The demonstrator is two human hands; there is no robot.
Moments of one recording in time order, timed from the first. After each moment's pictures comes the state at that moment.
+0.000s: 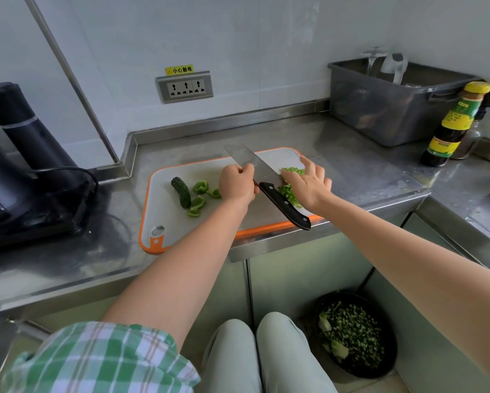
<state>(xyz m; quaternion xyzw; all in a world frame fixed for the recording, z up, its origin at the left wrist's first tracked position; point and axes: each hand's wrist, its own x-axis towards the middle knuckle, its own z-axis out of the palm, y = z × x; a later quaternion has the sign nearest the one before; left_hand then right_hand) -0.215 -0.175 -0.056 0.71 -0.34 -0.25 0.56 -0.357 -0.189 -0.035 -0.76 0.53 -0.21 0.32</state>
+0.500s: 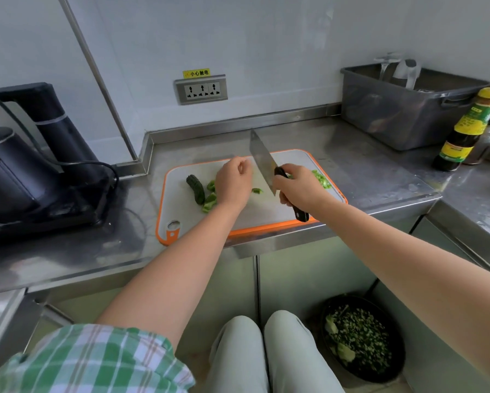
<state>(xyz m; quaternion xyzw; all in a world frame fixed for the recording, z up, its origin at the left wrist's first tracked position) -0.185 -0.148 -0.052 0.73 -0.45 -0.12 0.50 -0.331 -0.170 -0.028 -0.76 0.45 -0.26 0.38</state>
